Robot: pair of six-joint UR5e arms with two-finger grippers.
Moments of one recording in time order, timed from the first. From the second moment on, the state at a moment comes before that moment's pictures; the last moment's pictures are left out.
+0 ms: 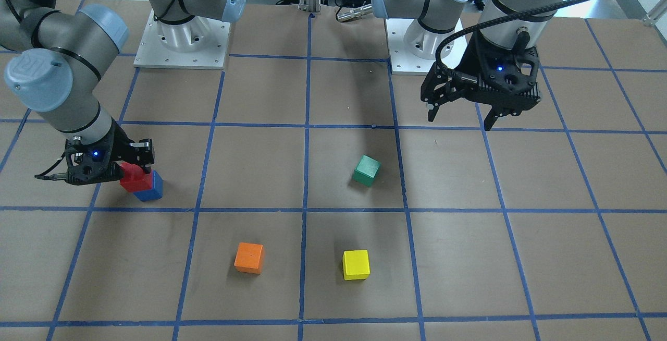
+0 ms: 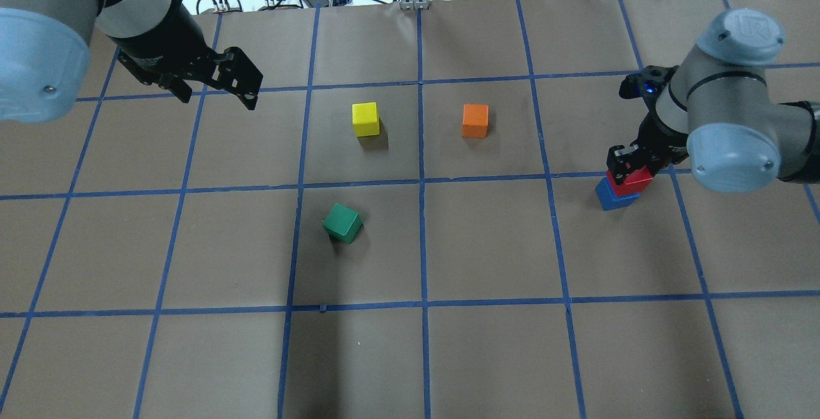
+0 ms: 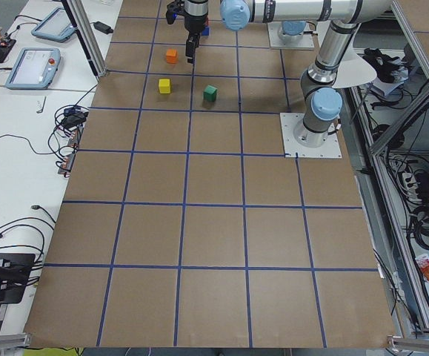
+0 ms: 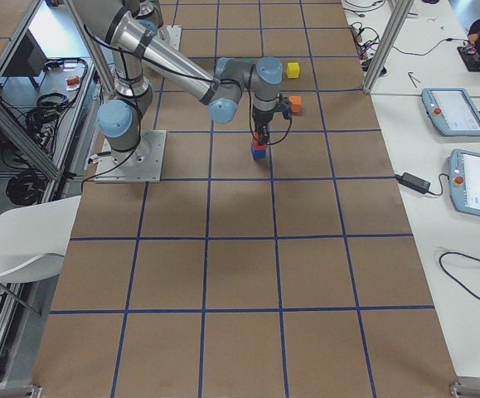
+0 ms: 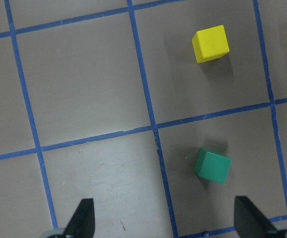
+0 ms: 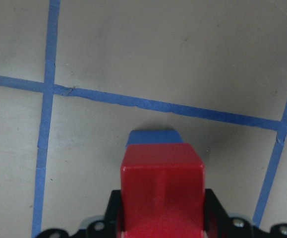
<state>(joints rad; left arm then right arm) -1.54 -1.58 -1.60 -1.43 1.55 0.21 1.33 -1.41 1.99 -2.13 -1.58 -0.42</state>
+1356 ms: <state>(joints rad) -1.54 -1.58 -1.60 -1.43 1.55 0.20 1.35 -1.54 1.83 -1.78 -1.57 -0.24</state>
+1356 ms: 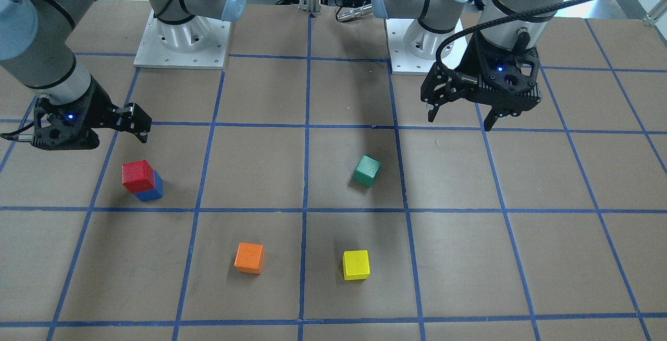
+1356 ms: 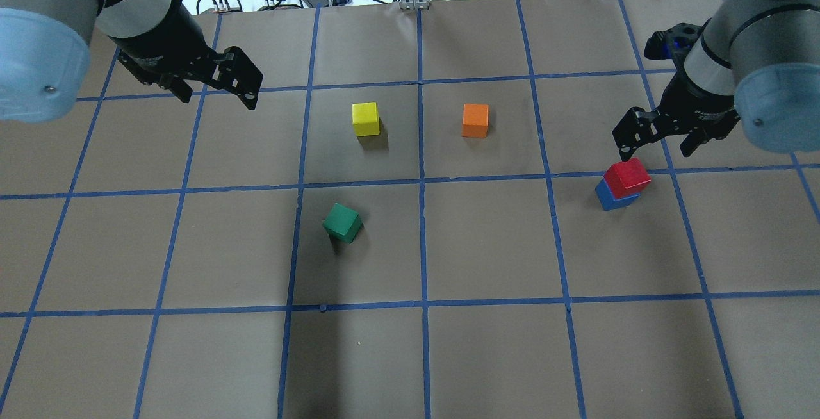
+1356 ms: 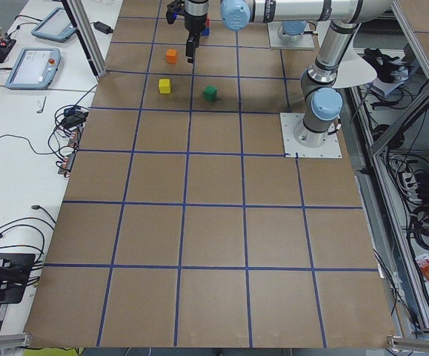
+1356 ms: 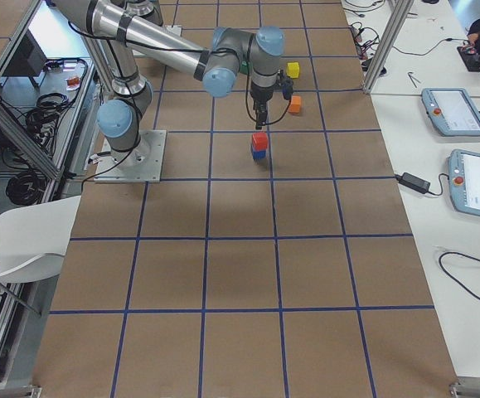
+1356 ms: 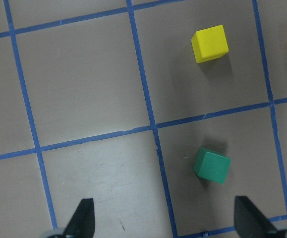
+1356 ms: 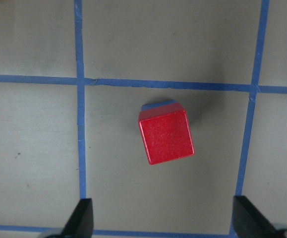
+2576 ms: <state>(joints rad) -1.54 -1.58 -1.60 -1.43 1.55 0.21 1.57 -1.61 1.60 -1.49 -1.50 0.10</state>
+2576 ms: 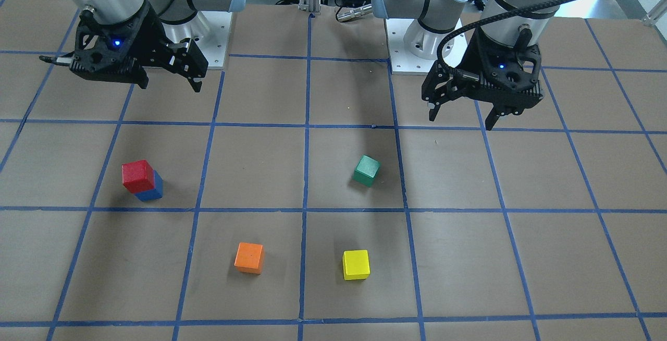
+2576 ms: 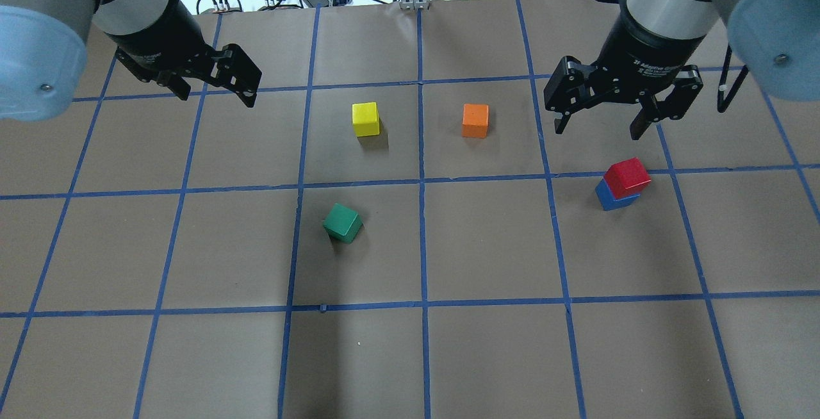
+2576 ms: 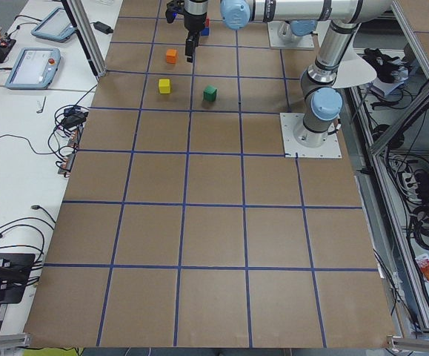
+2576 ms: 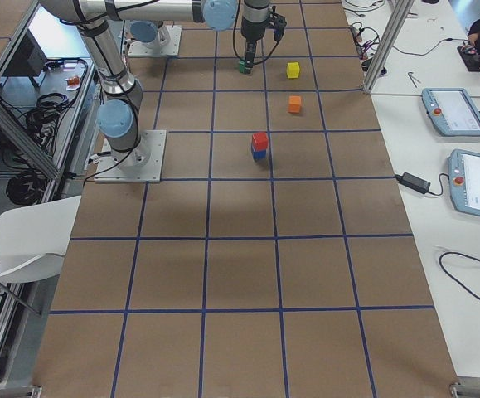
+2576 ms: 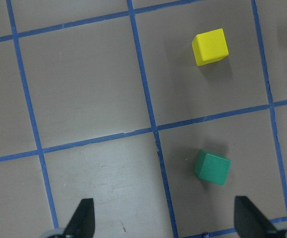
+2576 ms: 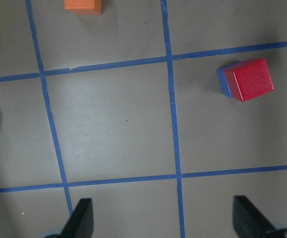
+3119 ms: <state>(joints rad) -1.54 -1.58 -1.60 -1.43 1.55 0.21 1.54 -1.61 1.59 -1.47 -1.51 0.10</state>
